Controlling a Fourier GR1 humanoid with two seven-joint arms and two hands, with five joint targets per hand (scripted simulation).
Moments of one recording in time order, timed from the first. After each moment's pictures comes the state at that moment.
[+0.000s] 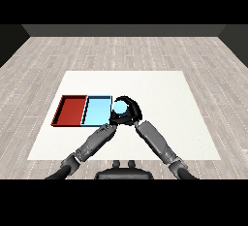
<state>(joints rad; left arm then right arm) -0.59 0.02 -0.63 -0.95 0.44 0.65 -0.34 -0.53 -0.01 0.46 -1.25 -0.23 -0.36 -0.26</state>
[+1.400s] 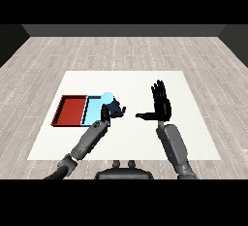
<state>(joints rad) -0.57 0.05 -0.44 -0.92 0.39 0.62 -0.39 -0.33 -0.11 0.17 -1.61 -0.37 -0.23 -0.22</state>
